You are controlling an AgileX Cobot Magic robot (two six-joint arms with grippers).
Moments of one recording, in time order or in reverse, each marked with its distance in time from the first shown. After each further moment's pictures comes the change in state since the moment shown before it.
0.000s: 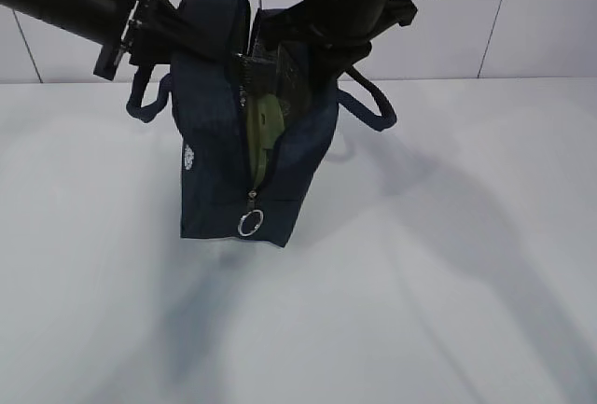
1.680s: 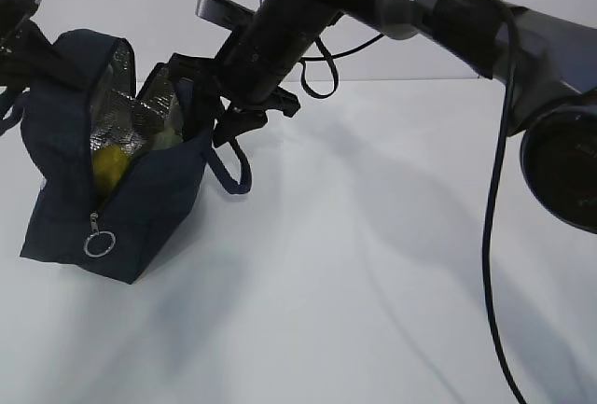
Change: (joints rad) left arm 0.277 0.000 0.000 0.273 0.041 0.048; right arm -0.002 0.367 -0.297 0.542 -0.048 -0.019
